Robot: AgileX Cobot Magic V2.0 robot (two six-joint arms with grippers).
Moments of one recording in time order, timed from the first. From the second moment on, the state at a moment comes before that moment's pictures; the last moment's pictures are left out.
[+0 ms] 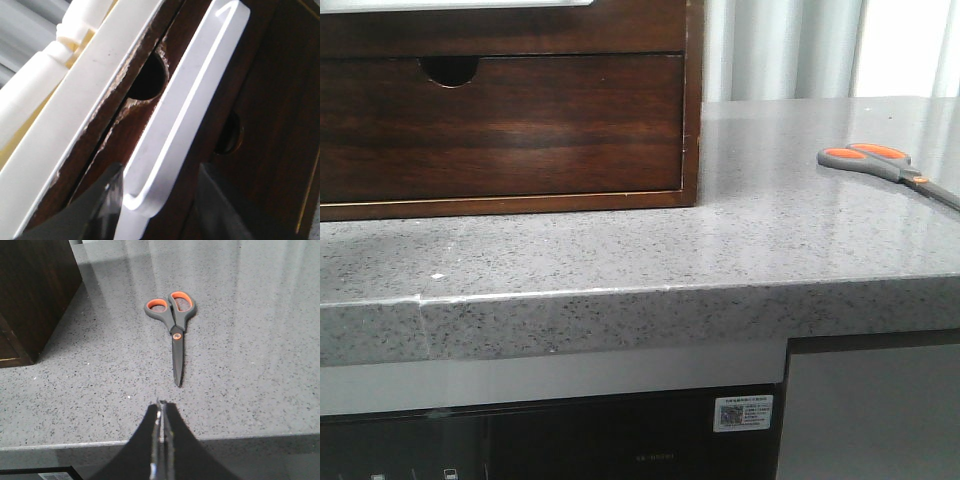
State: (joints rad) left arm -0.08 1.01 -0.47 0.89 -0.63 0.19; right arm 0.06 0.44 -0.31 0.03 0.27 0.10
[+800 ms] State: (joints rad) left arm -0.08 1.14 -0.57 1.04 -0.63 0.26; right arm 0.06 0.44 -0.31 0.03 0.27 0.10
